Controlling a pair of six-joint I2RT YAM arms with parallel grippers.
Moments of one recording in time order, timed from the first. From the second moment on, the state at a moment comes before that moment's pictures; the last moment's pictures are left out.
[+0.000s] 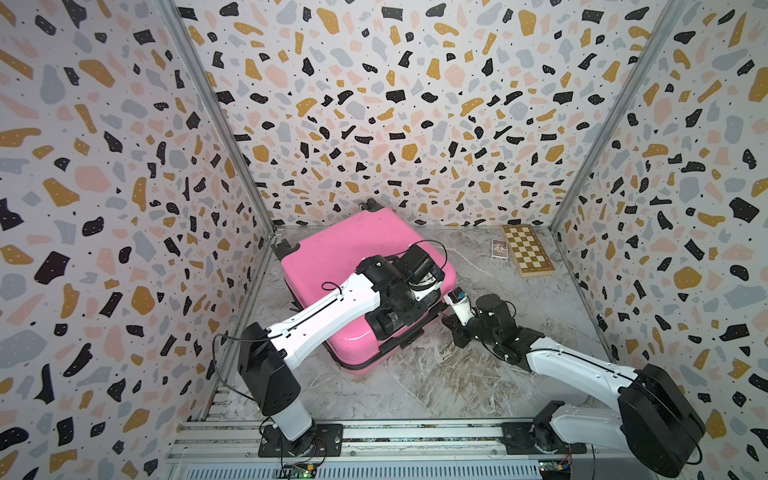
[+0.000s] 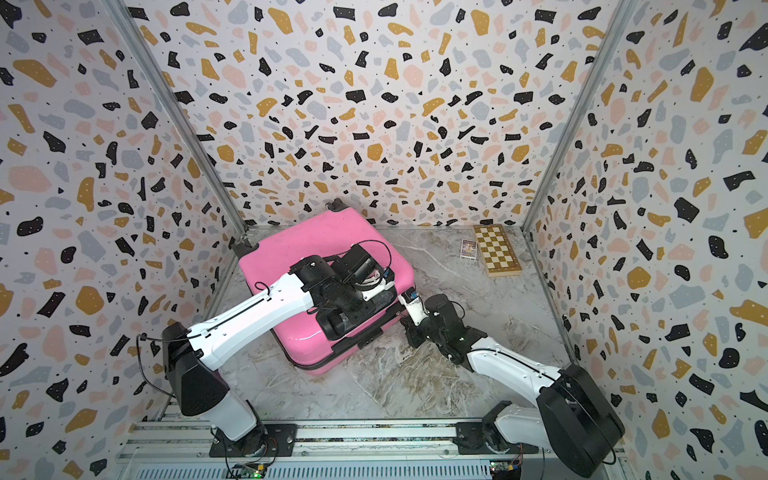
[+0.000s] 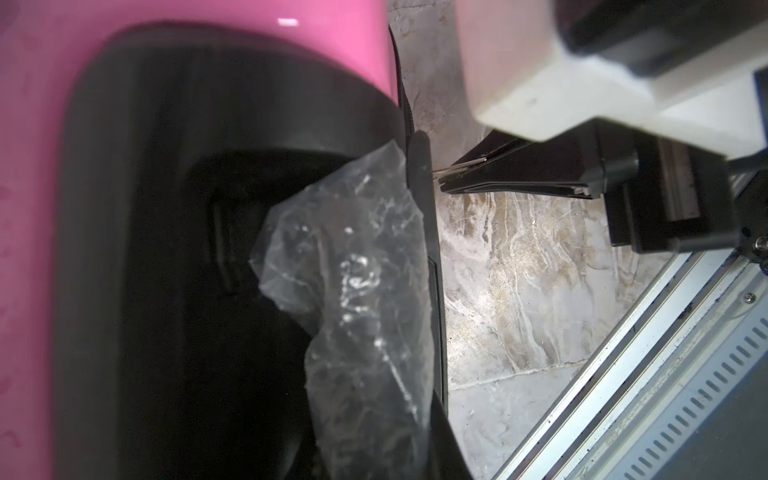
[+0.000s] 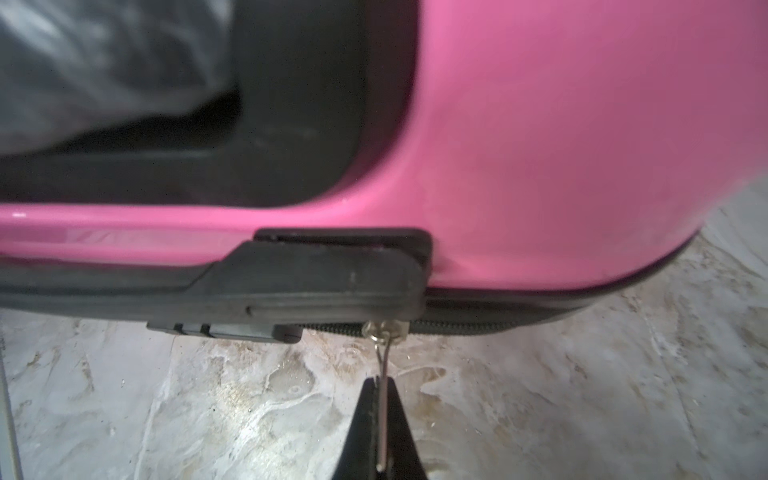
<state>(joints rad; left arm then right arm) -0.83 1.66 1.65 -1.16 -0.01 0.13 0.65 1.22 0.56 0.06 -0.23 0.01</state>
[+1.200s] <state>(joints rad) -0.85 1.68 1.68 -1.17 0.00 0.02 0.91 1.19 0.47 0.22 -0.14 -0.02</state>
